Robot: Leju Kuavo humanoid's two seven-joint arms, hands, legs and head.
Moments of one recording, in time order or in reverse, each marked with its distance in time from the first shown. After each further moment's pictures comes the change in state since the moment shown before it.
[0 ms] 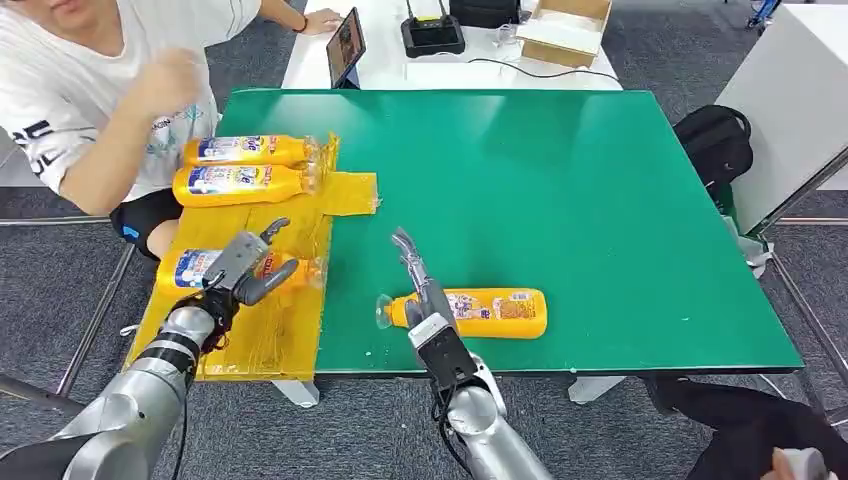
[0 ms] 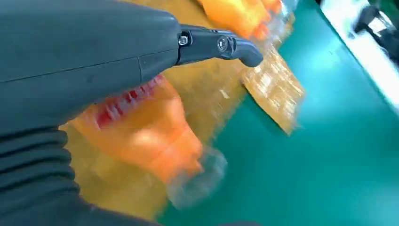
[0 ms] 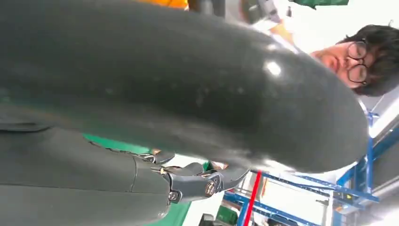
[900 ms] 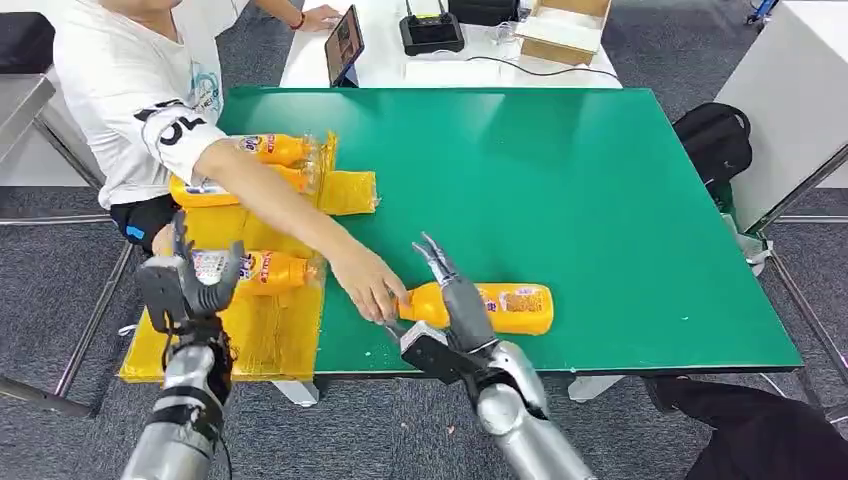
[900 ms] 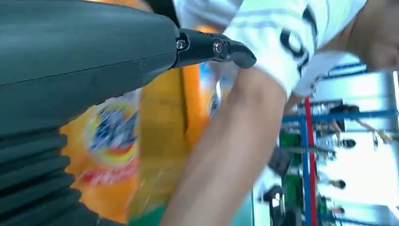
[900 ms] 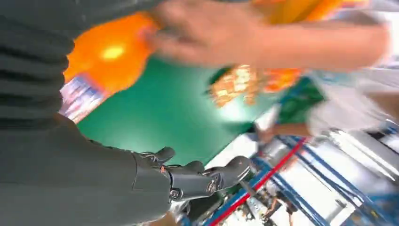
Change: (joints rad) left arm 0.362 -0.152 0.008 -0.577 0.460 0.533 -0.069; right arm -0.007 -0.151 -0.054 -0.054 0.474 -0.051 0.220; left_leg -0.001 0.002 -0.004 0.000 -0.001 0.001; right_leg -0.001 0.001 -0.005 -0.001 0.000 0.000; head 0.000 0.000
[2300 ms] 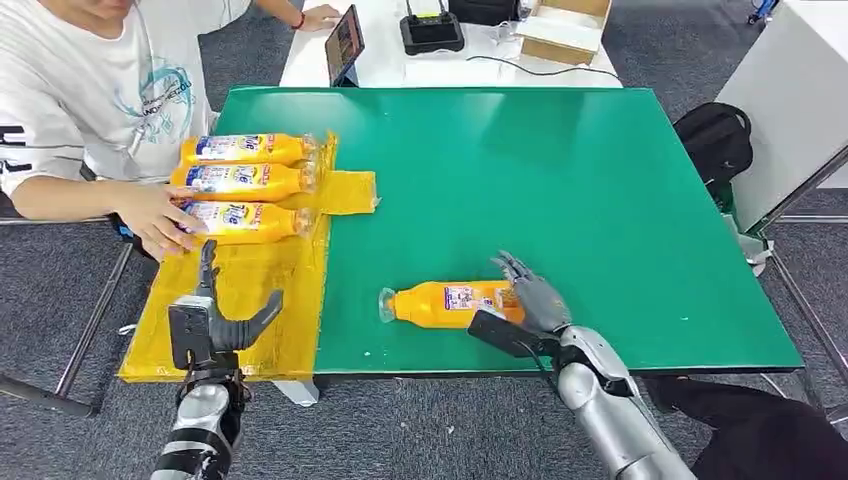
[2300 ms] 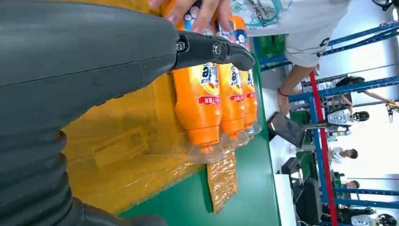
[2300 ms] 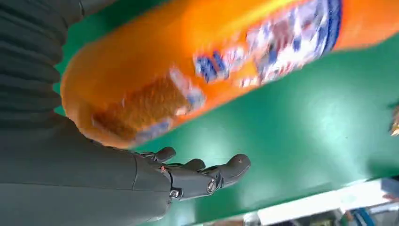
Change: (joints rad) left arm 0.124 -0.010 -0.087 -0.093 -0.061 0.000 0.018; right arm -0.095 -0.235 -0.077 0.117 0.084 0.165 0.154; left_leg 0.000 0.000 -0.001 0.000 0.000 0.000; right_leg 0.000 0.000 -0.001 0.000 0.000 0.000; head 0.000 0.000
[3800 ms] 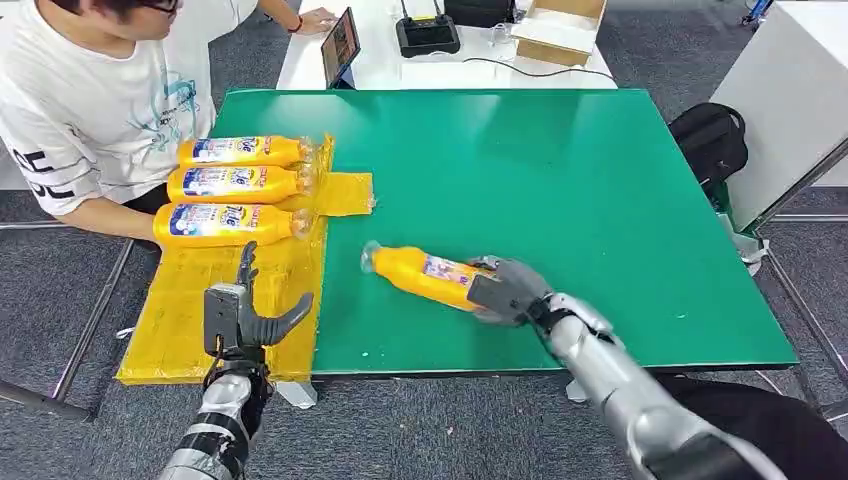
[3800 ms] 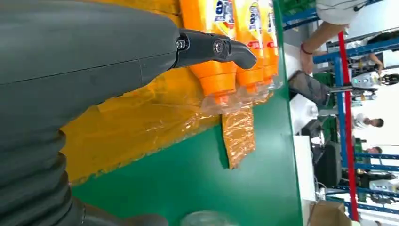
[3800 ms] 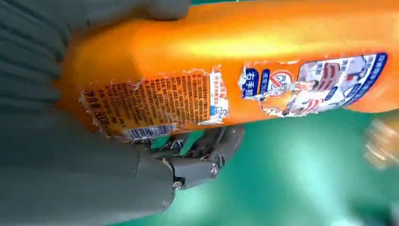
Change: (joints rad) left arm -0.079 -0.003 -0.068 0.182 0.069 -0.050 0.008; right arm -0.223 0.064 0.128 0.381 -0.294 -0.003 -0.200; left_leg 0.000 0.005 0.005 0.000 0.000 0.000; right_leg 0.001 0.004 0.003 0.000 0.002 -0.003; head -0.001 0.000
